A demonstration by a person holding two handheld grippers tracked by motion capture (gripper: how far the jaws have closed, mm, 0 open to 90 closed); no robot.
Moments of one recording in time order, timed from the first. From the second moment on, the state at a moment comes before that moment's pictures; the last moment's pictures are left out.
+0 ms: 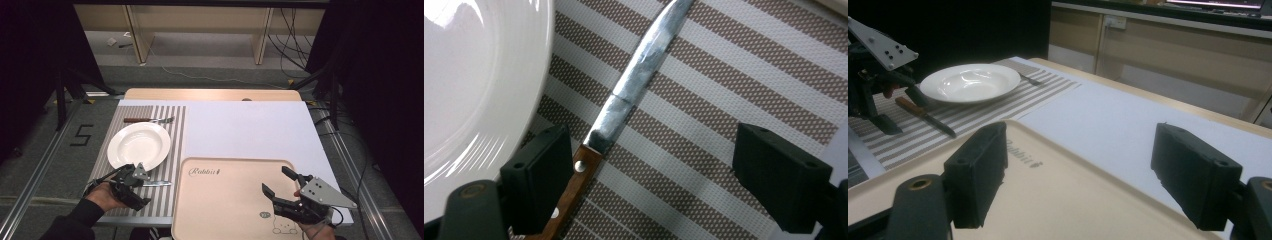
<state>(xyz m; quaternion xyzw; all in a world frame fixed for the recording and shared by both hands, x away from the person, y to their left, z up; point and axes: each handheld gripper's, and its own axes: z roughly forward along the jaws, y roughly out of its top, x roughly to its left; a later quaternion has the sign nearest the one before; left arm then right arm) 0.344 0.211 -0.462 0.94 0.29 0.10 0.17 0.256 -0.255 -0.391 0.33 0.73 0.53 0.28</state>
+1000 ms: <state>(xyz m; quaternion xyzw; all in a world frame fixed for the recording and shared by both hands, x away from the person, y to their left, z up) 0.361 0.226 -0.471 0.92 0.36 0.05 0.15 0.256 -0.253 -0.391 0.33 0.73 0.53 0.28</state>
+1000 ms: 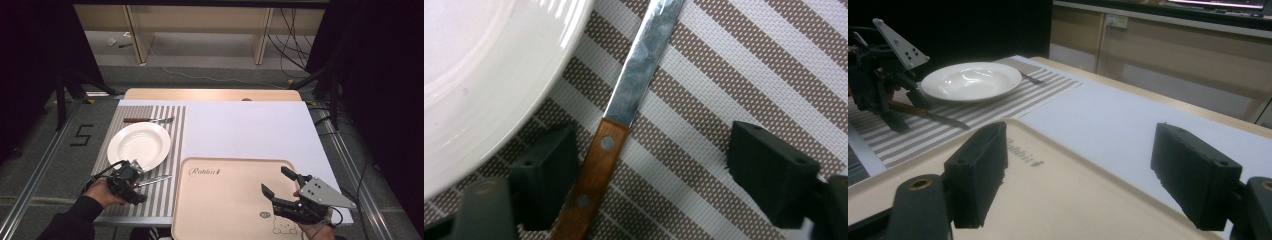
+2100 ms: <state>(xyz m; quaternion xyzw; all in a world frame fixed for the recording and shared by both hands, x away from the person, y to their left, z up) 0.368 0.237 -0.461 0.92 0.38 0.03 0.12 0.256 -0.253 -0.392 0.33 0.73 0.53 0.28</state>
